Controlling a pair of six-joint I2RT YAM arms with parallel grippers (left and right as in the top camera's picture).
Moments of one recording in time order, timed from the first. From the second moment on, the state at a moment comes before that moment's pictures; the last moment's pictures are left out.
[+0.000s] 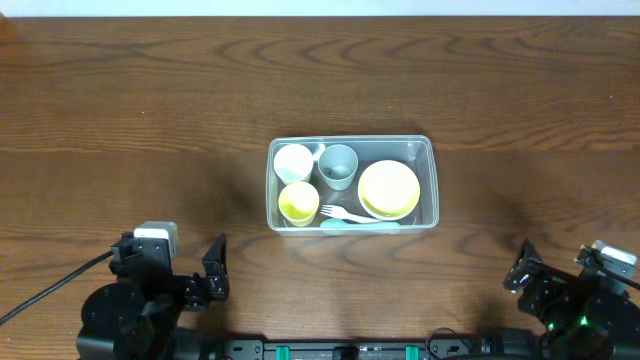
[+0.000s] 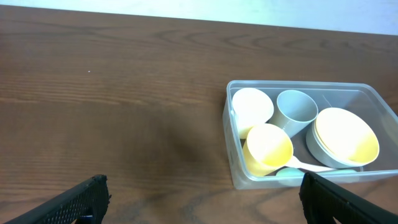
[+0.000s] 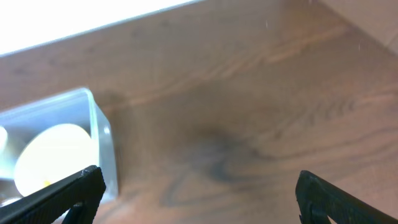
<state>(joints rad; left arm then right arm) -0.17 0.33 0.86 -1.02 0.00 -0.17 -0.07 0.27 0.84 -1.13 0.18 0.26</state>
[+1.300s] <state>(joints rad) -0.17 0.33 0.86 -1.02 0.00 -0.17 0.00 0.01 0.51 -0.70 0.09 0.23</state>
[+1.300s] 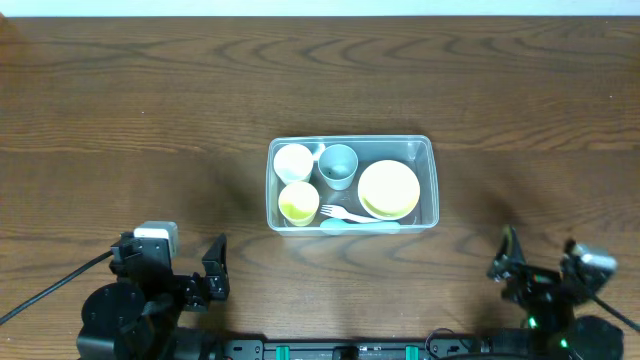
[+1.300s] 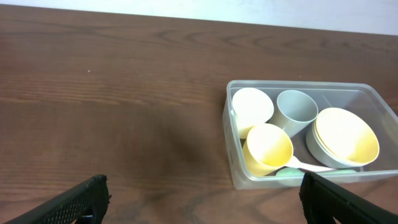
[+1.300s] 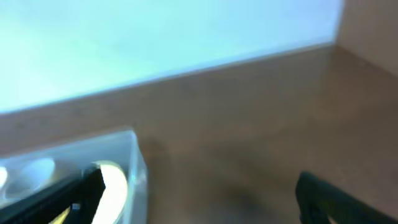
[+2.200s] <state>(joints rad) -0.17 0.33 0.86 -1.02 0.00 -0.17 0.03 0.01 0.01 -0.07 0.01 0.01</state>
